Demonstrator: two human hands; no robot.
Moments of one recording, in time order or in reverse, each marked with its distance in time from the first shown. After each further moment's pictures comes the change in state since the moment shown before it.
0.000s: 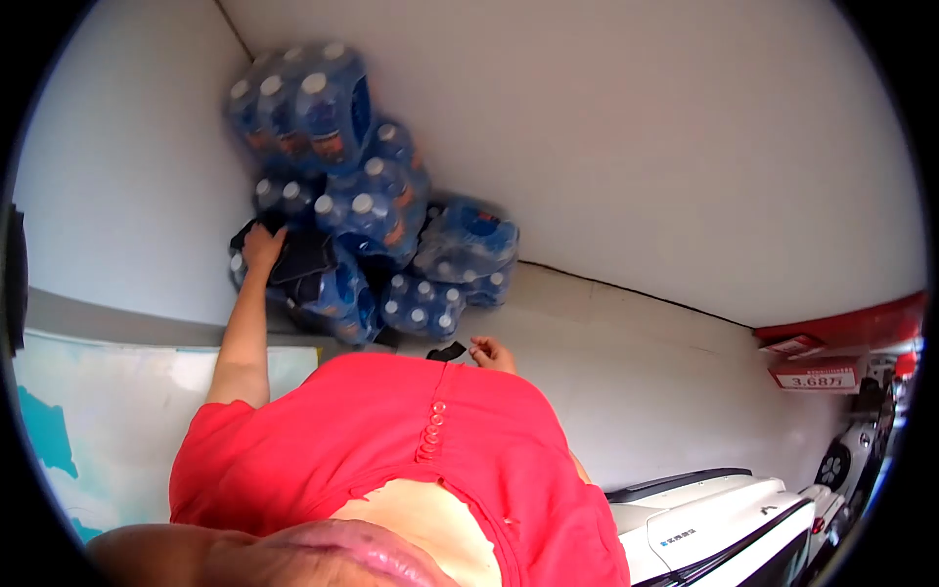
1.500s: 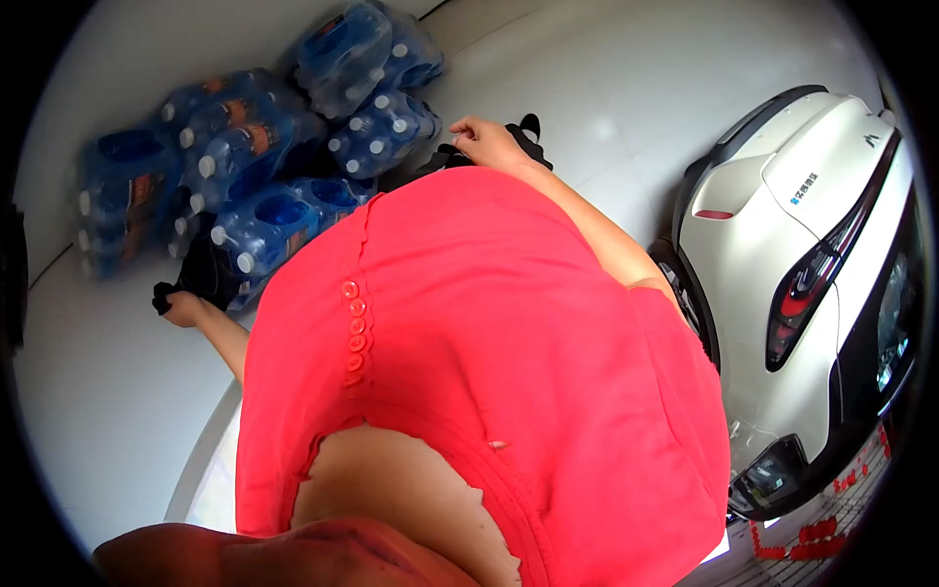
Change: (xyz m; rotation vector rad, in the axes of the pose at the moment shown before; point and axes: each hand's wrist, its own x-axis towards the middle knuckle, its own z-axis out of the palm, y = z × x) left_hand 0.014 -0.005 -0.054 -0.603 0.528 0.148; right_hand -0.084 0.004 -0.004 0.057 0.300 0.129
